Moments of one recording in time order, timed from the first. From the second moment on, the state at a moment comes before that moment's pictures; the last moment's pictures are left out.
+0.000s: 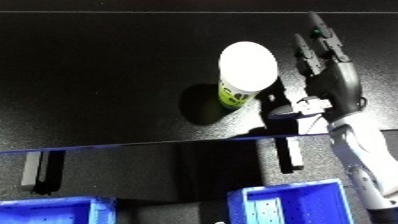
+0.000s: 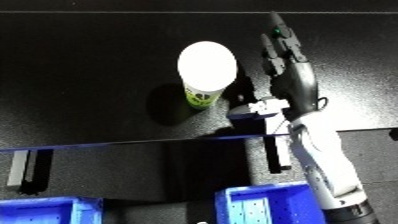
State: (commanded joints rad) left arm -0.13 0.39 -0.29 1.27 -0.27 0.06 -0.26; right arm -0.60 -0.64 0.15 0.26 0.73 -0.03 -0.08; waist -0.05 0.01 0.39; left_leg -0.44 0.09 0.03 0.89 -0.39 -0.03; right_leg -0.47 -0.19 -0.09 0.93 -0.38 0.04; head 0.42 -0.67
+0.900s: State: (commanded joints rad) left arm -0.16 0.37 -0.33 1.24 -0.27 0.09 -0.25; right arm -0.77 -0.56 0.31 0.37 0.76 0.06 -0.03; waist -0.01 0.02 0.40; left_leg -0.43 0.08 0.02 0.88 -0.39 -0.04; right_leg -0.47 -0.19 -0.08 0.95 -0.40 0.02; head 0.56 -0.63
